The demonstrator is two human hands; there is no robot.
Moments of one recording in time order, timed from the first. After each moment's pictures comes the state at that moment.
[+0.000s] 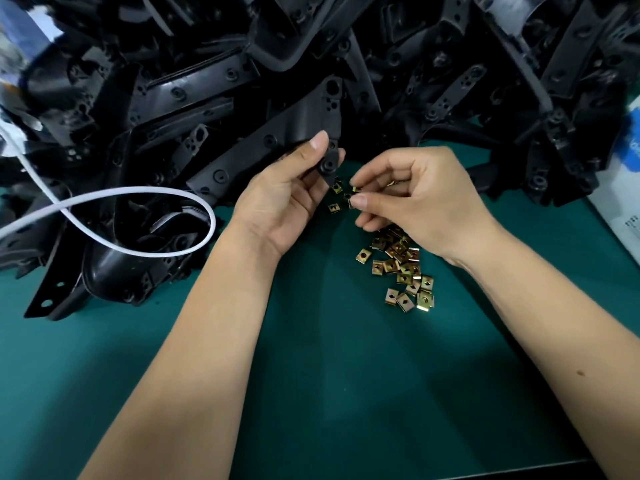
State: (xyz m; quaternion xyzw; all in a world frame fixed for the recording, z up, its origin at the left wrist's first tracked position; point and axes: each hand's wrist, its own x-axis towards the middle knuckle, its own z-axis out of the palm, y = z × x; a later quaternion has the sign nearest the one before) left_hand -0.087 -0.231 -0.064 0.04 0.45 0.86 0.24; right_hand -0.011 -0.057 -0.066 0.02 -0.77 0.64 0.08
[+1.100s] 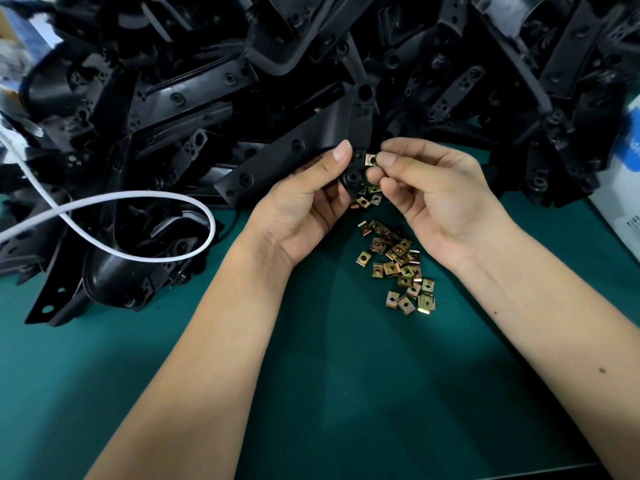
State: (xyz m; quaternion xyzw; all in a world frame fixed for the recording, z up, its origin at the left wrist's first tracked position) left_hand -0.077 -0.220 -0.063 0.03 0.45 0.84 0.30; right_hand -0.006 -0.065 -0.049 -0.11 -0.48 0.87 0.10
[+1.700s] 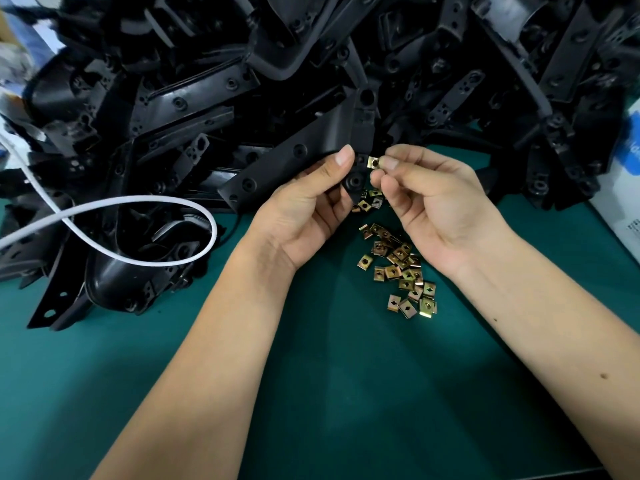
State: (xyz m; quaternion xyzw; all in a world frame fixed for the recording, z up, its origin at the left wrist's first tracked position) left_hand -0.073 -0.217 -0.060 0.02 0.45 0.84 0.30; right_hand -0.007 -0.069 -0.051 -0.12 -0.43 0.89 0.09
